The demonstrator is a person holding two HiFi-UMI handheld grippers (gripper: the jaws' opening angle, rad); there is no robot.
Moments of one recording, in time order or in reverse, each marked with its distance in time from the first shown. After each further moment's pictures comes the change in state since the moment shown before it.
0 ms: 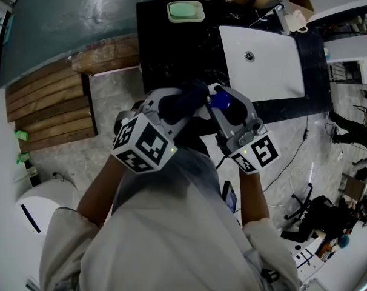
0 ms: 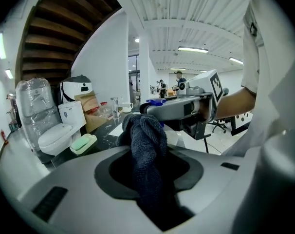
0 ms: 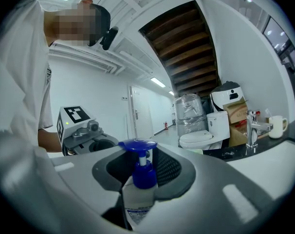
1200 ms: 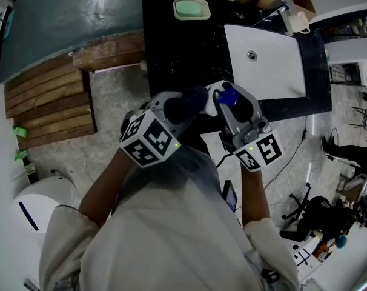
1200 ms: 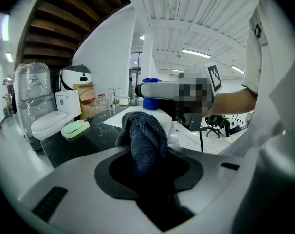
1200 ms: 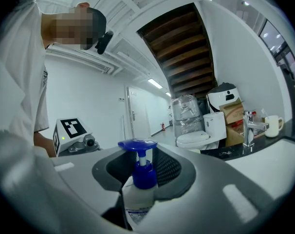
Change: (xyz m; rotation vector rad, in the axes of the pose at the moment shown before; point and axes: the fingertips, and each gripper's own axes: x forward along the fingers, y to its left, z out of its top) left arm 0.010 -0.017 -0.033 -0.089 0.021 -0.068; right arm -0.001 -0.001 0.001 0.011 -0.016 -0.043
